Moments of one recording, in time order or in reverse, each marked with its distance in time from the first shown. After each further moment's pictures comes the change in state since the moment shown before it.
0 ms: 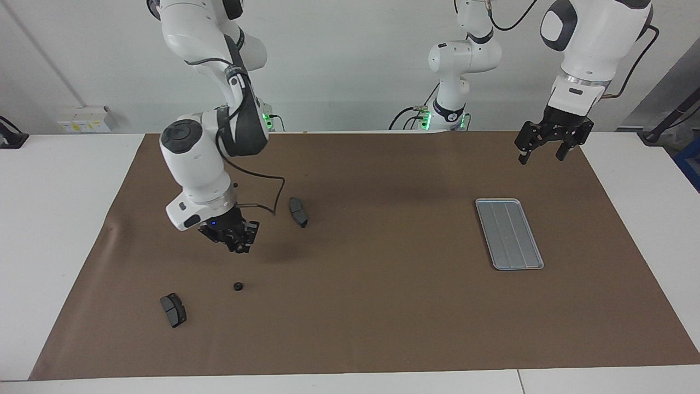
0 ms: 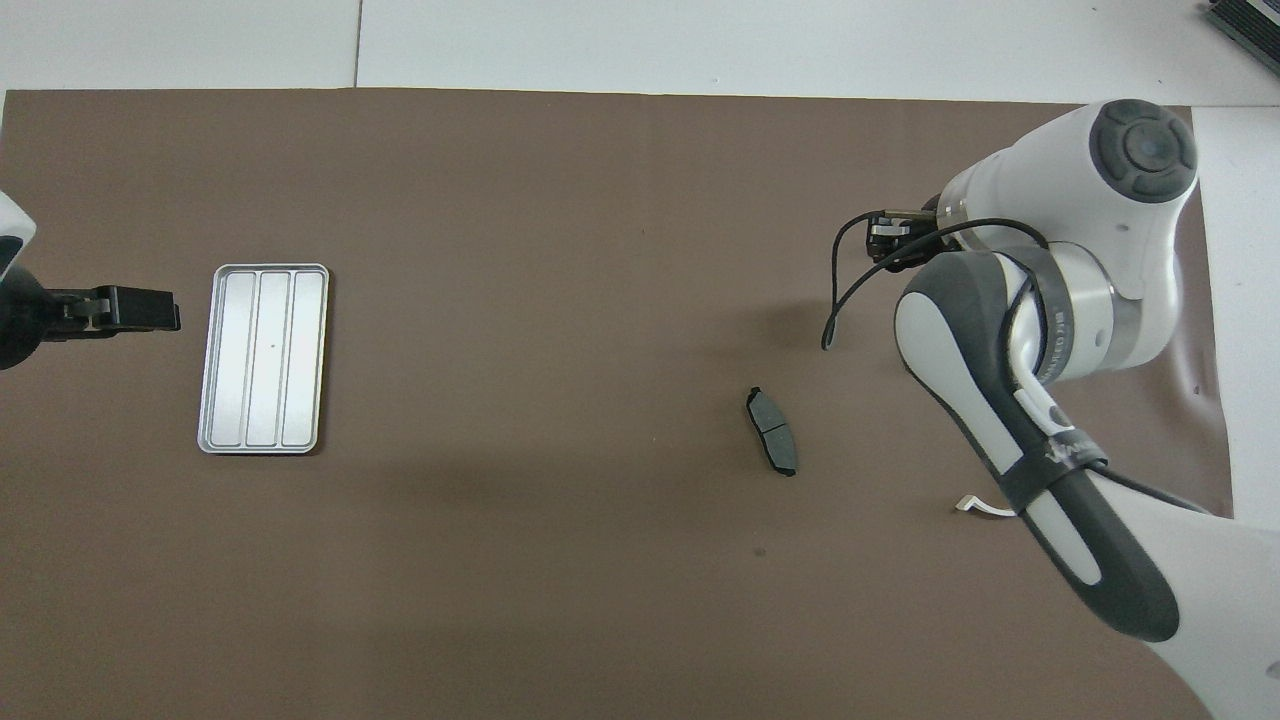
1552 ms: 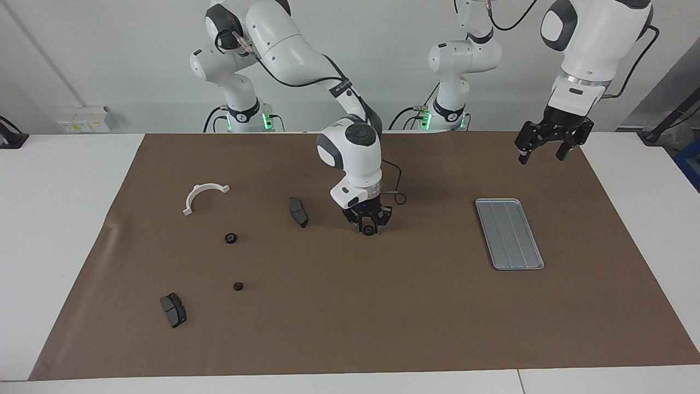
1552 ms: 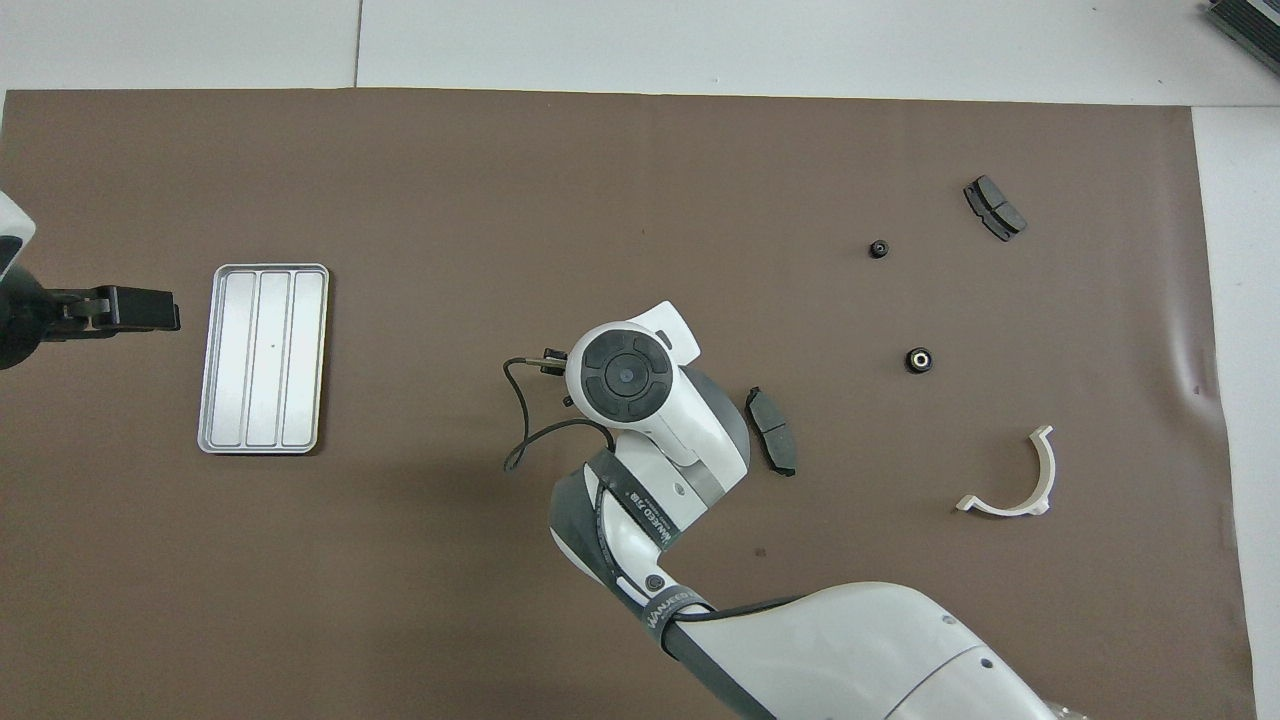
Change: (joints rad) left arm 0.000 0.000 0.000 0.000 0.000 0.000 0.000; right arm 0.449 0.209 0.000 -0.012 -0.064 0.240 0.563
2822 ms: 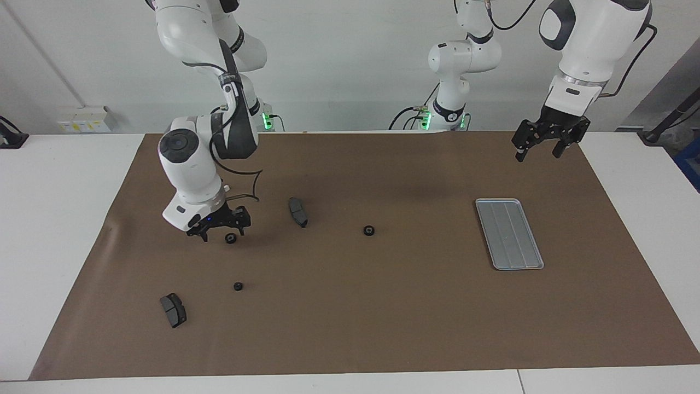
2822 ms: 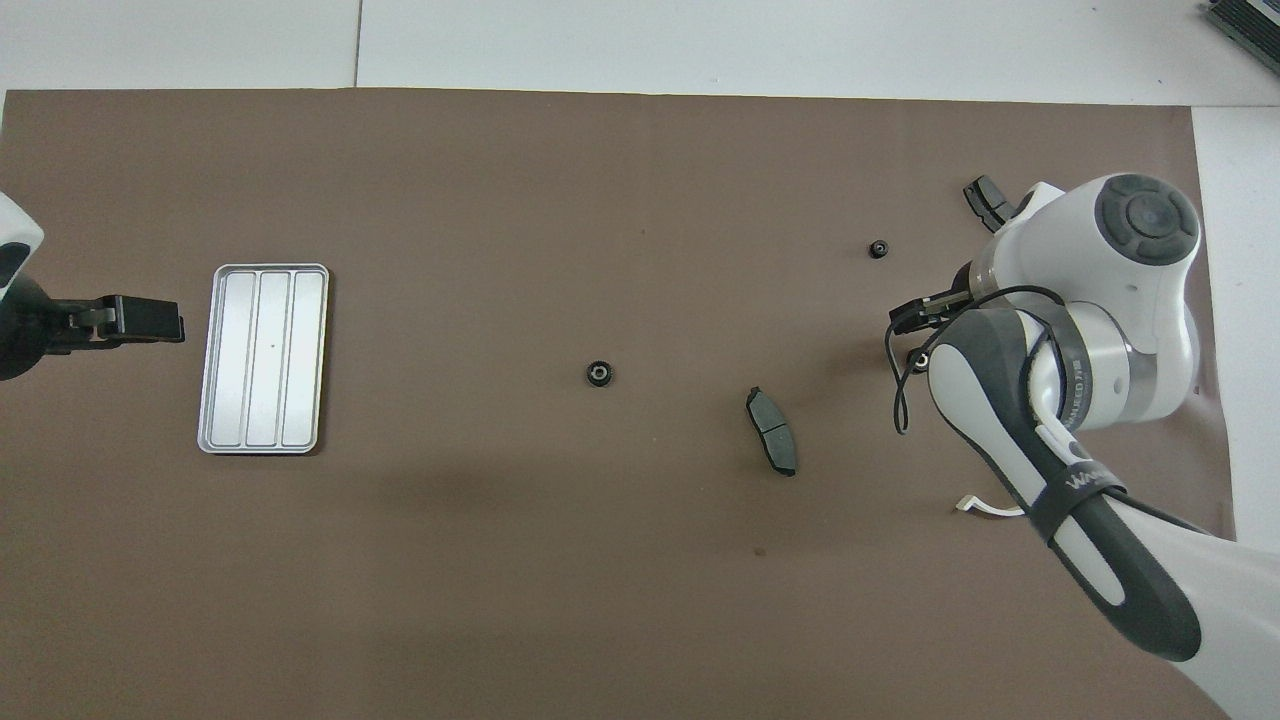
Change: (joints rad) left arm -0.002 -0.006 -0.005 0.000 0.000 -0.038 -0.025; right arm -0.571 -0.294 -0.035 -0.275 0.024 -0.160 -1.085
